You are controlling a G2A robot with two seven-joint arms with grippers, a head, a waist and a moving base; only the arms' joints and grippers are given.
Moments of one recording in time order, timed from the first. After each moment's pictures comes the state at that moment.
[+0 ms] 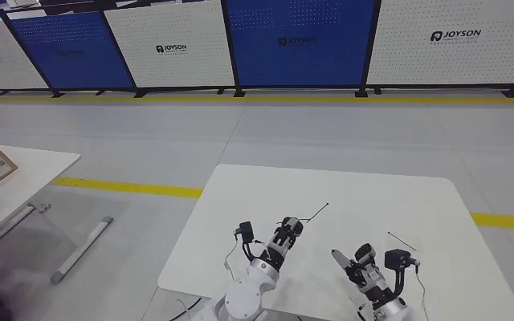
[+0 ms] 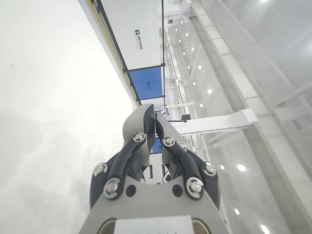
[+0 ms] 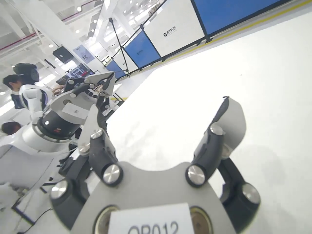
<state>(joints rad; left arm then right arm) 1.56 -1.31 -1.02 -1.78 -0.19 -0.01 0.23 -1.69 -1.22 1.24 -1.71 -0.72 -0.32 -0.03</state>
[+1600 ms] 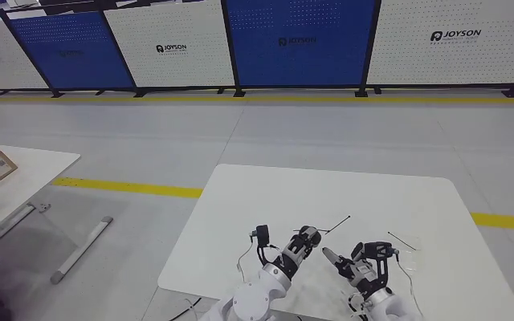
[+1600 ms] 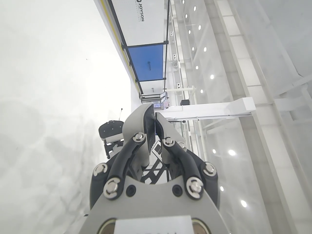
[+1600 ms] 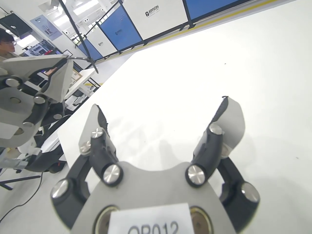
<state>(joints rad) 1.54 -1.33 -0.95 -1.78 -0.20 0.03 0.14 -1.59 -1.24 1.17 -1.64 -0.83 -0.19 0.10</state>
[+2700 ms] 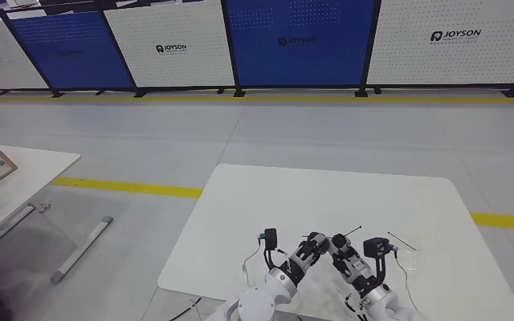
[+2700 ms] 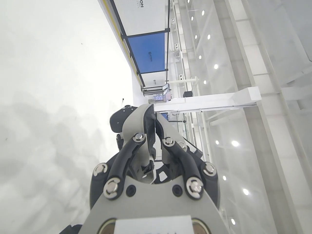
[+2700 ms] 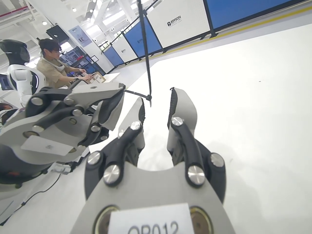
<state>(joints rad) 1.53 -1.33 -0.92 -1.75 -0.16 0.03 0.11 -1.58 -1.24 1.16 -1.66 -0.77 -0.30 0.06</state>
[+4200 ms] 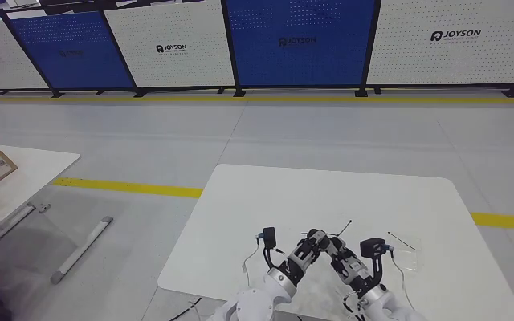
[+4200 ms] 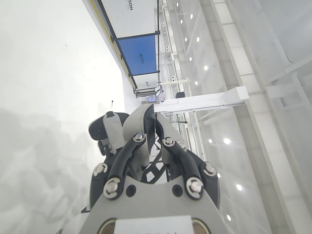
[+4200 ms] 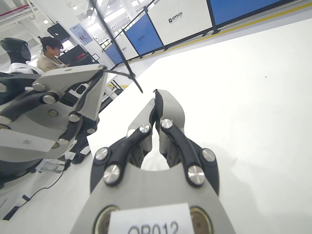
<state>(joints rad) 1.55 -1.34 -0.93 -1.78 -0.16 -0.04 0.12 -1.56 -1.24 1.14 -1.63 -0.77 -0.31 0.07</state>
